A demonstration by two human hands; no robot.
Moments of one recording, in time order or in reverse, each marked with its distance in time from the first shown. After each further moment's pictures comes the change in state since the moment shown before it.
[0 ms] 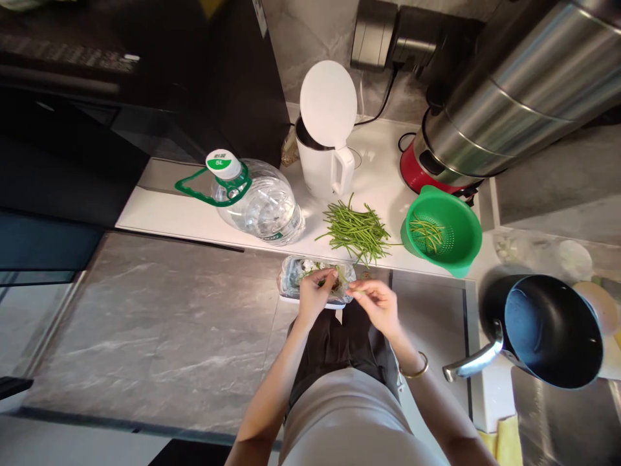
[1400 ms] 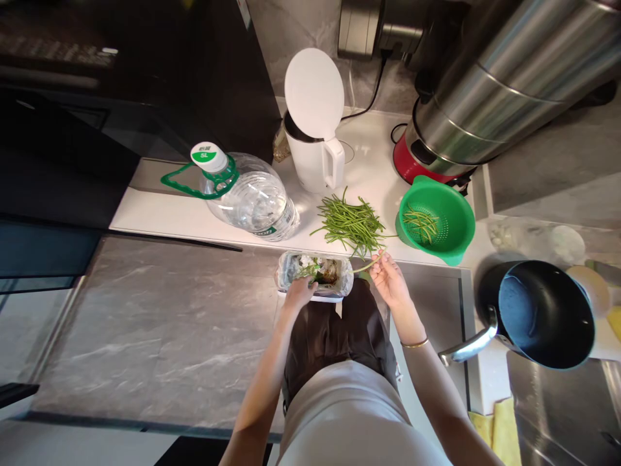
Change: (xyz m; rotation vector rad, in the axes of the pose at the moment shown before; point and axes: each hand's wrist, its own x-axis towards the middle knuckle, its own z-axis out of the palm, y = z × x) left_hand 0.011 -0.091 -0.021 0.655 -0.316 -0.260; right_hand 0.028 0.016 -0.046 0.542 0.288 0.312
